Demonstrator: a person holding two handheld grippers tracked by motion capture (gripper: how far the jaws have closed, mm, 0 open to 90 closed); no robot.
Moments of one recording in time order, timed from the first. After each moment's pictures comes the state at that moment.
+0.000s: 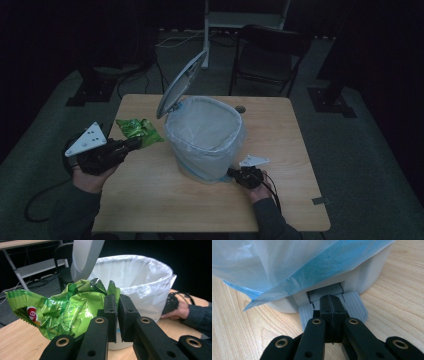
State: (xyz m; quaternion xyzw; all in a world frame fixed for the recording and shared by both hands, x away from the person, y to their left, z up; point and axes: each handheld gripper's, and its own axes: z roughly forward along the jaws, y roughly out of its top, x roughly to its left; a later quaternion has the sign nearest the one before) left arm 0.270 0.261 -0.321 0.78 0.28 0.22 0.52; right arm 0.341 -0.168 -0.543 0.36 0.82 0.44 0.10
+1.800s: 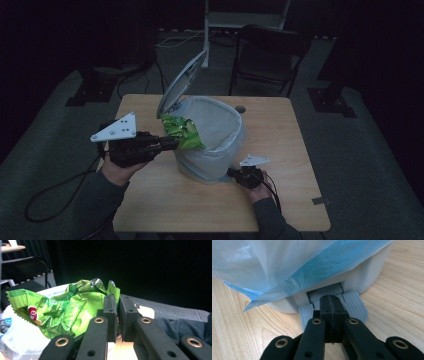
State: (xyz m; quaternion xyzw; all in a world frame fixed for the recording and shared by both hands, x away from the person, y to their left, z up) left arm 0.283 0.190 -0.285 0.79 0.15 0.10 0.58; right arm 0.342 -0.168 -0.544 0.36 0.82 0.44 0.10
